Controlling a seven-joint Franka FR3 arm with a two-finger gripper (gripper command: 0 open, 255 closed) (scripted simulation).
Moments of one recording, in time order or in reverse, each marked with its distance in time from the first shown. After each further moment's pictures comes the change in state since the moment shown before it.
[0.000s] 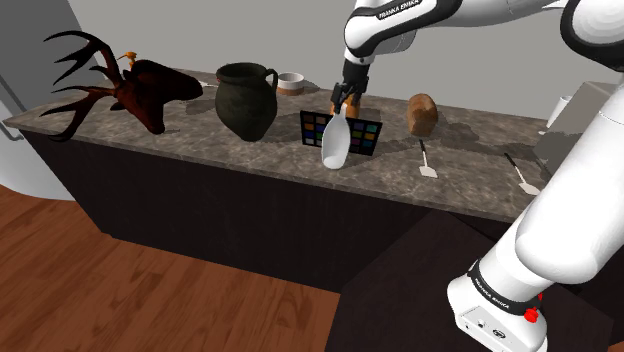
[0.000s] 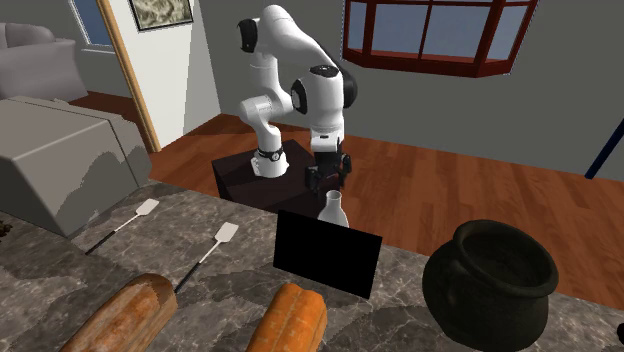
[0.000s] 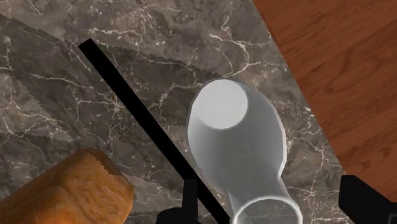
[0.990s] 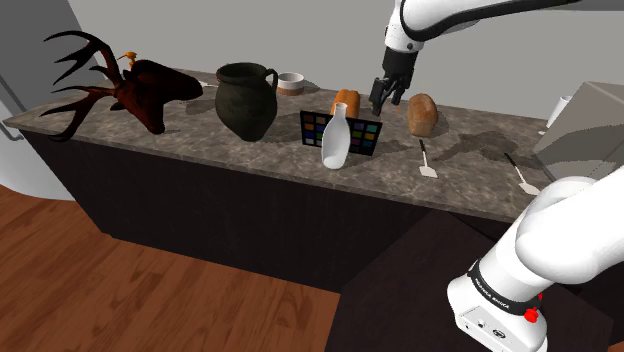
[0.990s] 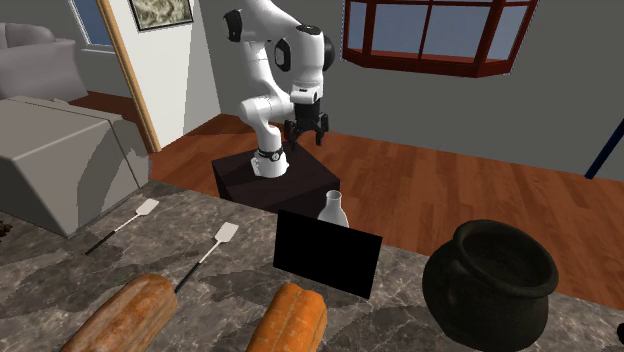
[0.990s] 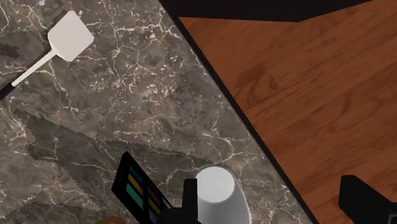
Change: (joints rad) arm -0.001 -0.482 0.049 -0.328 -0.131 -0.222 0.132
